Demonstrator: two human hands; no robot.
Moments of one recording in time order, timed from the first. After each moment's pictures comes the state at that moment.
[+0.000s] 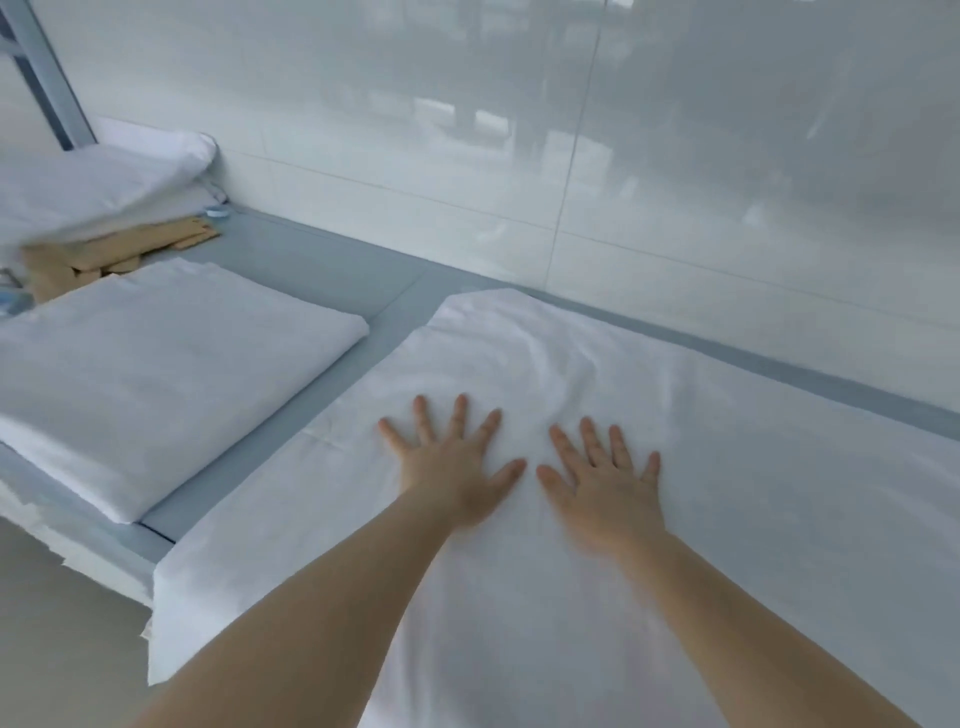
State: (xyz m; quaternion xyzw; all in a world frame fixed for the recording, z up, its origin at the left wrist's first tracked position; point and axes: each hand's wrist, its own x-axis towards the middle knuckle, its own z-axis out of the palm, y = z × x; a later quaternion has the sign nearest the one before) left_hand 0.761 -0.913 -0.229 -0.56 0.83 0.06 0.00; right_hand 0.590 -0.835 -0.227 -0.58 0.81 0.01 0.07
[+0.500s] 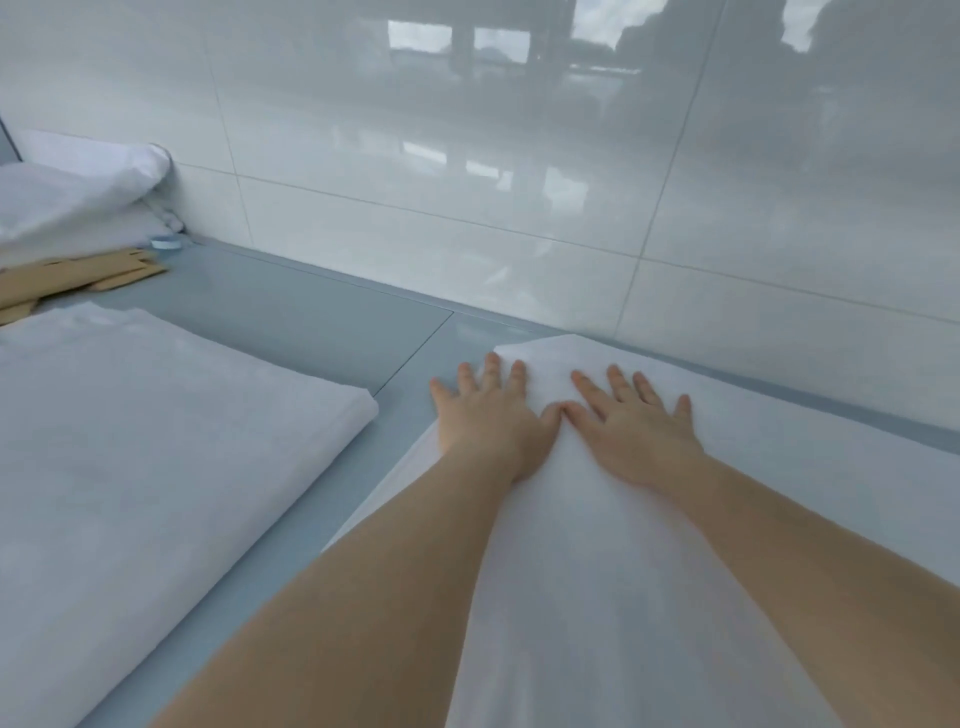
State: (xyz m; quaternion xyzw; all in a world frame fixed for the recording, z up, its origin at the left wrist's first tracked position) left_hand 0.715 -1.129 -0.233 -0.54 0.84 0.07 -0.06; right_hand 0.562 -1.075 -0.230 -0.57 0.82 0.00 0.05
